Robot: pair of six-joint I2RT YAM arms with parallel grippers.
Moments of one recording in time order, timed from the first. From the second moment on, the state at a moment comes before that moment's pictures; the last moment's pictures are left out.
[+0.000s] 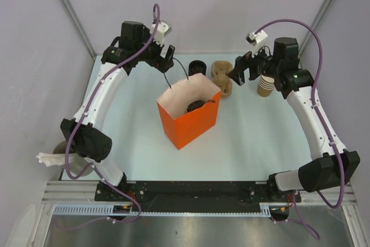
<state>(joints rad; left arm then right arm) -0.32 1.71 1.88 -0.74 0.31 0.29 0.19 1.37 1.48 -0.53 -0.54 -0.19</state>
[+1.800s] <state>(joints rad) -0.33 1.61 1.88 -0.79 0.38 0.34 0.15 1.39 1.42 -0.48 -0.54 -0.15</state>
